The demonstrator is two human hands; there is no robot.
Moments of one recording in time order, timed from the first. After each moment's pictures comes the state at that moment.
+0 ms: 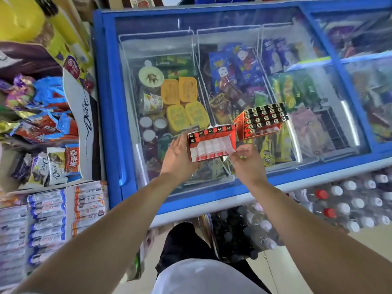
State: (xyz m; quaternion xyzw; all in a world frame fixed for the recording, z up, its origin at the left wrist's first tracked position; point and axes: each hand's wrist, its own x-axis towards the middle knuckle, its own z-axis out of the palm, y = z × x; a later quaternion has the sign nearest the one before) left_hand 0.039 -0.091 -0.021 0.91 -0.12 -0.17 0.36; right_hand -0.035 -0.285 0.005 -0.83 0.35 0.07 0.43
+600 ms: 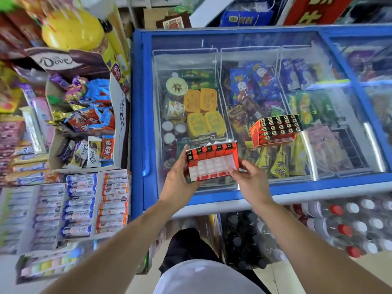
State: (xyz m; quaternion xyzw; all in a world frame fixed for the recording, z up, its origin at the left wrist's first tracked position) left_hand -0.034 -0.031 0.009 0.84 -0.01 -0.21 0.51; right_hand -0.070 -0.246 0.025 -0.80 0.26 0.09 0.53
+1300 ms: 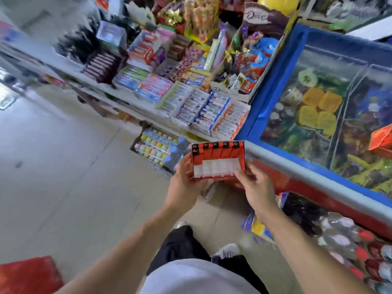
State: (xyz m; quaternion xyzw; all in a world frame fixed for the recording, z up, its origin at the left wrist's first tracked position) left_hand -0.358 0.132 0.046 0.73 0.29 0.05 0.62; right_hand -0.271 -0.047 0.049 -0.75 0.00 0.21 0.63
